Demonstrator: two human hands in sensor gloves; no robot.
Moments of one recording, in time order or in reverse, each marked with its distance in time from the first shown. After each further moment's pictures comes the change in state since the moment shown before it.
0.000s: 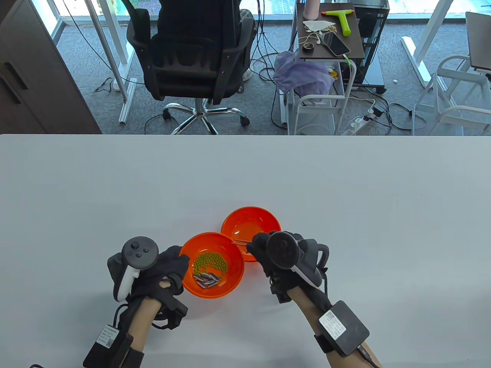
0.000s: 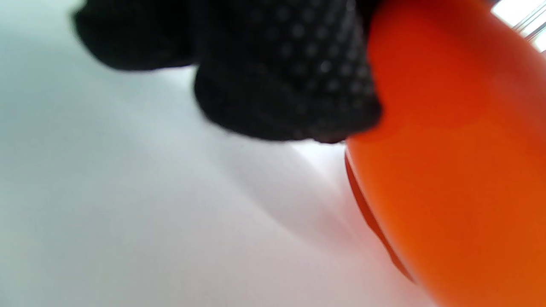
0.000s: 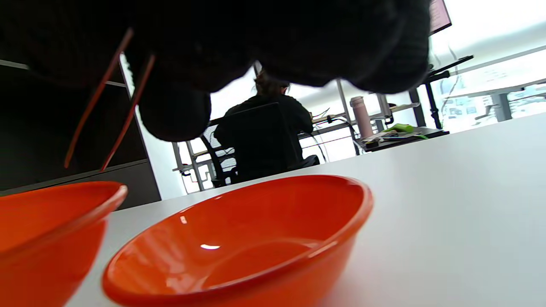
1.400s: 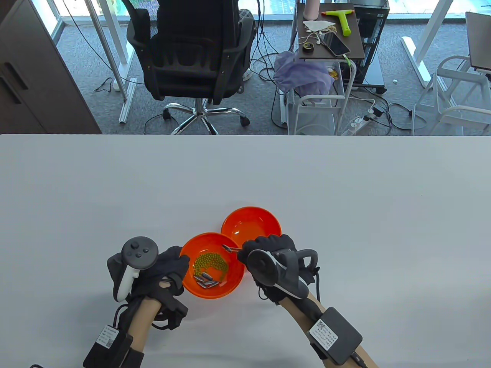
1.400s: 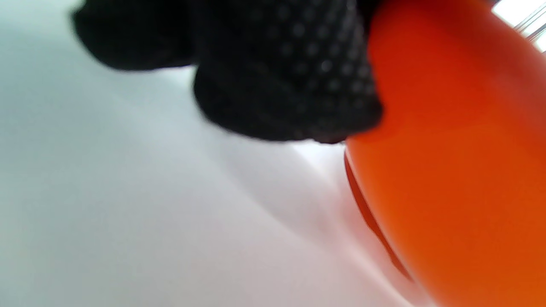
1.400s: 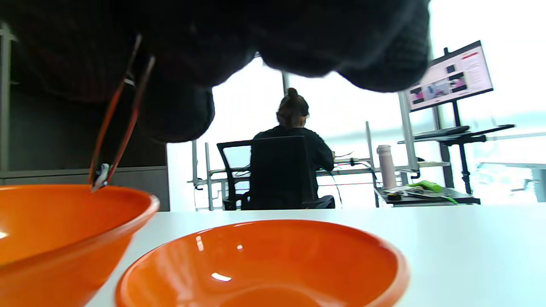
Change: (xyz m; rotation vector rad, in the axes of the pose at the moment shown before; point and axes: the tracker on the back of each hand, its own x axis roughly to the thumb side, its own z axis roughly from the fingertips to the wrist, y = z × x) left_hand -0.002 -0.002 0.000 -0.010 0.002 0.012; right_hand 0.019 -0.008 0.008 -0.129 -0.079 0.150
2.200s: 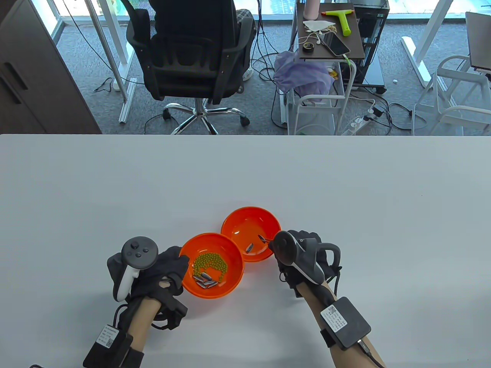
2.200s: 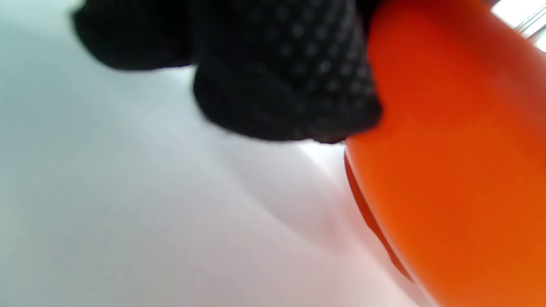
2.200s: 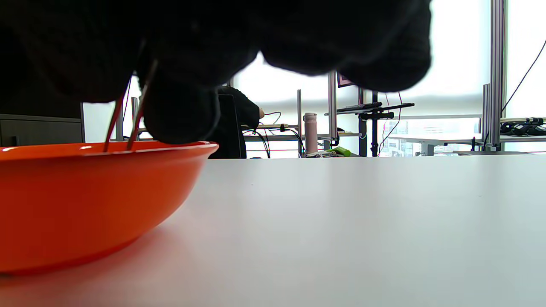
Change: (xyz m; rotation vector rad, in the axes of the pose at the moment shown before) left_hand -0.001 0.001 -0.001 0.001 0.007 -0.008; right_hand -0.061 0.041 -0.008 0.116 0.187 0.147
